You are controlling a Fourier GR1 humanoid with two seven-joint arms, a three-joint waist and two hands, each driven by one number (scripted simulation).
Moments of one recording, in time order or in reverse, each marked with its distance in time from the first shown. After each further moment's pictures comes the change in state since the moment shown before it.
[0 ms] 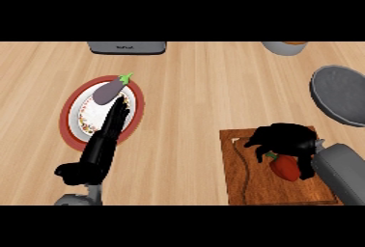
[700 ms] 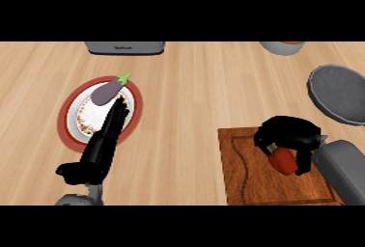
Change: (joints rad) left arm 0.003 -0.018 0.020 0.013 -0.016 -0.012 -0.007; right arm -0.003 0.046 -0.119 0.057 0.010 -0.155 -0.120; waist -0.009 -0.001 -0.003
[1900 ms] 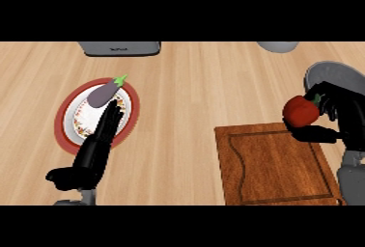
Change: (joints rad) left arm 0.039 0.012 0.013 -0.050 -0.002 -0.006 0.022; right arm 0.224 0.267 -0.548 -0.628 -0.245 -0.143 1.097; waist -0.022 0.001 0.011
